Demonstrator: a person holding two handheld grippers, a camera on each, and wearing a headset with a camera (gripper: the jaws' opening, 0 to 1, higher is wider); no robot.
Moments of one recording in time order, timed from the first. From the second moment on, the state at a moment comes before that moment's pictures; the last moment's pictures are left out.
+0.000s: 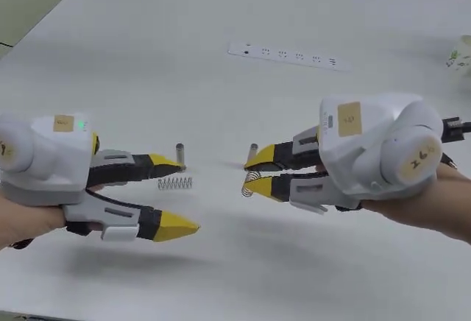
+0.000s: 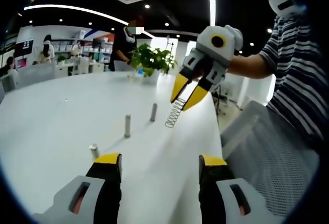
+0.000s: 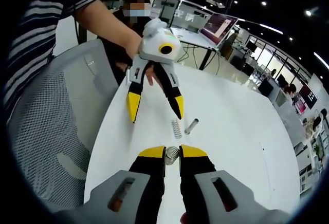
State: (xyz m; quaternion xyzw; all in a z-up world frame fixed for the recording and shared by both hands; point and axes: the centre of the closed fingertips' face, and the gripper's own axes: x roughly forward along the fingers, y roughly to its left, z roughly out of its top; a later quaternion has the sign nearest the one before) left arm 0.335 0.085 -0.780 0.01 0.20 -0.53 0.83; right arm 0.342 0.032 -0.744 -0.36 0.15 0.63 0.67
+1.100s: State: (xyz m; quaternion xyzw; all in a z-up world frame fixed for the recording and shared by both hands) left arm 0.346 0.119 -0.776 -0.01 0.17 -0.47 0.86; right arm 0.351 0.025 -0.758 -0.34 0.20 0.63 0.67
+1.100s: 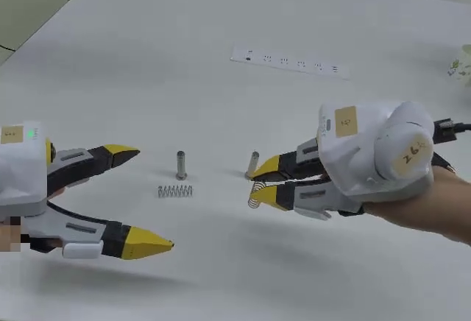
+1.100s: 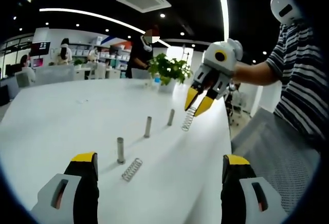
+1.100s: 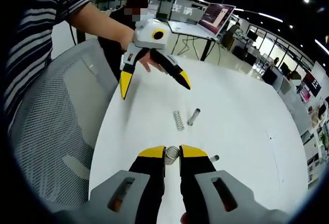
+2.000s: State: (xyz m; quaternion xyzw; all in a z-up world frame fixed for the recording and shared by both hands) left arm 0.344 0.121 -0.776 -0.01 0.18 -0.47 0.87; right arm 0.390 0.024 -0.748 -0.33 0.21 0.61 0.69
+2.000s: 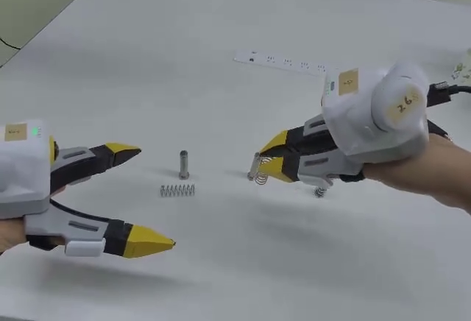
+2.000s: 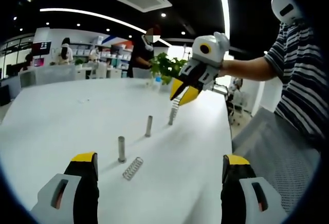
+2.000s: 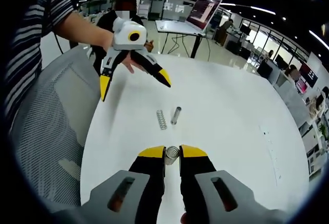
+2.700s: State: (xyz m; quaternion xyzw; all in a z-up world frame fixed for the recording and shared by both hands) left arm 0.345 0.123 -0.776 -0.01 0.18 -0.46 0.87; right arm 0.431 0.026 -0.740 -0.30 0.22 0.58 0.72
